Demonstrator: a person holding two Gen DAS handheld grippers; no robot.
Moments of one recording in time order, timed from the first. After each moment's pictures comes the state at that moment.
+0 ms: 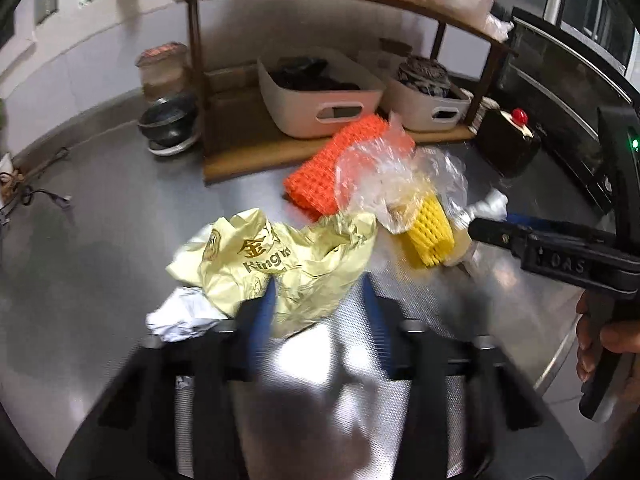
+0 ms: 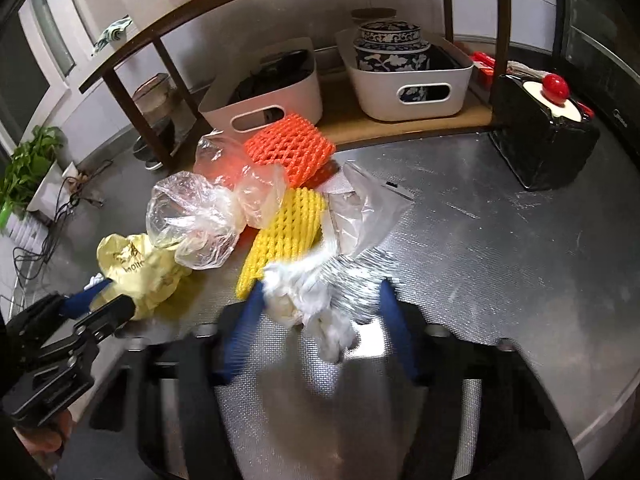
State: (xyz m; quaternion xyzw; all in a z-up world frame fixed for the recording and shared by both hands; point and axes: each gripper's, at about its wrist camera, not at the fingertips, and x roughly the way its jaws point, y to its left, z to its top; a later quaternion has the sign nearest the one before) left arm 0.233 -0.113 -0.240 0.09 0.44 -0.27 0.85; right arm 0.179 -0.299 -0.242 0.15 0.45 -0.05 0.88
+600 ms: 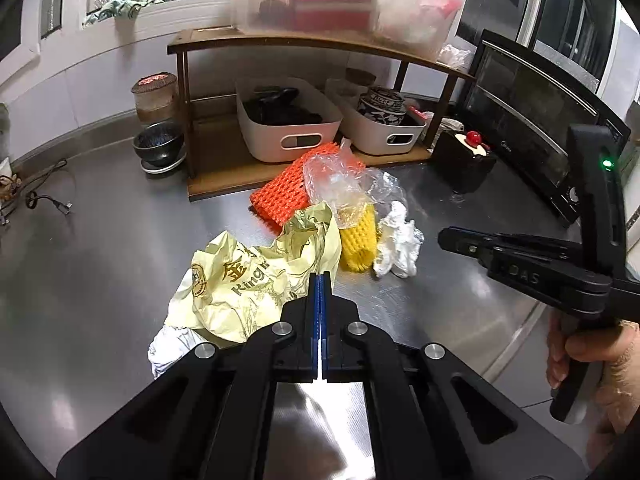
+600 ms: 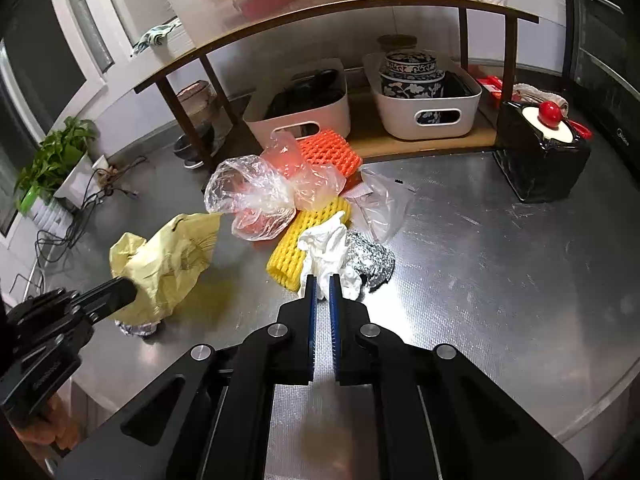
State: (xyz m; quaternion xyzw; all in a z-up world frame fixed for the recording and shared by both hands) left arm 0.184 -0.108 -0.196 0.06 0.40 -0.30 0.86; right arm 0.144 -0.288 -0.210 0.14 0.42 -0.02 0.89
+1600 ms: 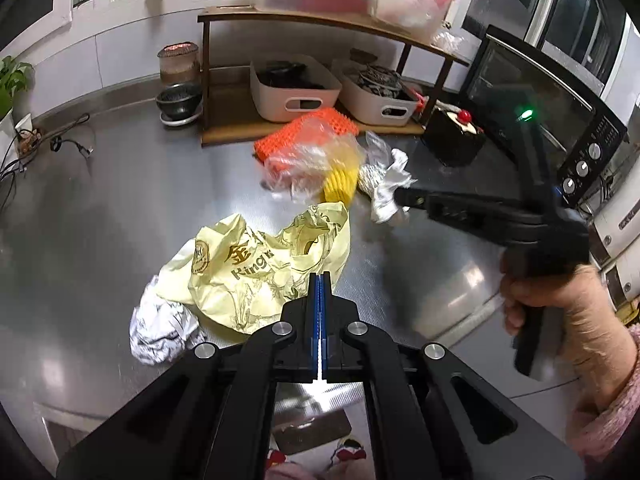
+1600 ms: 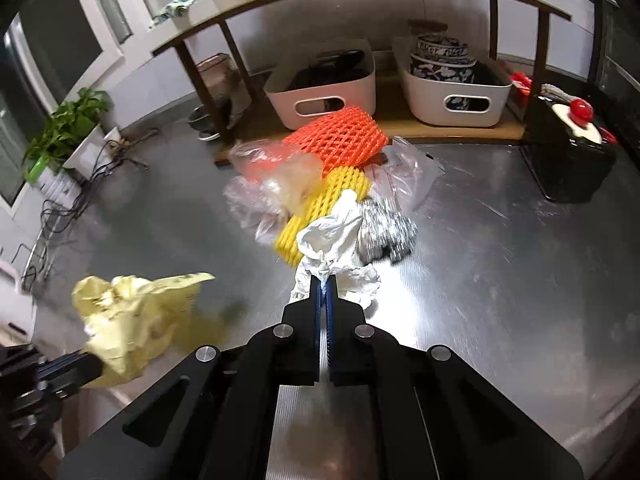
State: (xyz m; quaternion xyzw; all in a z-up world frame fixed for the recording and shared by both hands) left arm 0.116 -0.090 -0.197 0.04 0.44 -0.27 0.86; right arm 0.140 -0.274 -0.221 0.11 0.44 0.02 0.89
